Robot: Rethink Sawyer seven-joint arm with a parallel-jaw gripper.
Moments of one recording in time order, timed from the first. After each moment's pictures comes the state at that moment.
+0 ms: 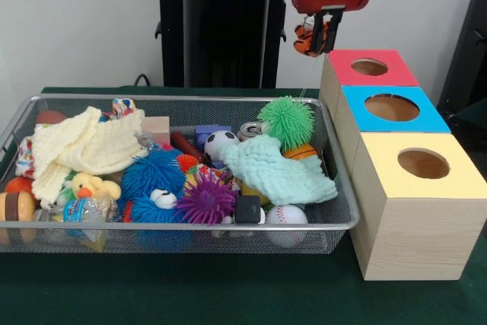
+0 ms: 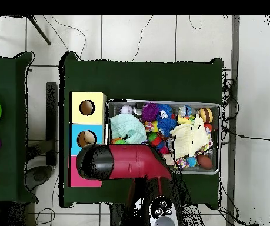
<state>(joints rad) -0.13 -0.90 0.06 1.89 -0.09 0.70 1.53</state>
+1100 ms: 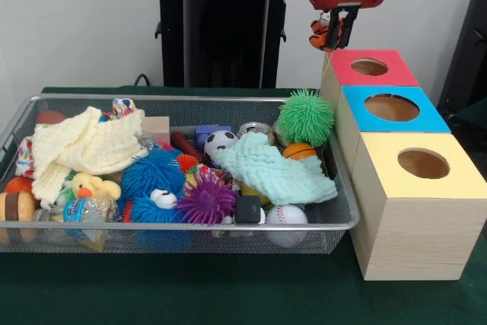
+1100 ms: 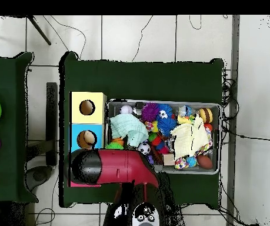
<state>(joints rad) -0.01 -0.88 -0.03 1.90 0.00 0.70 1.53</state>
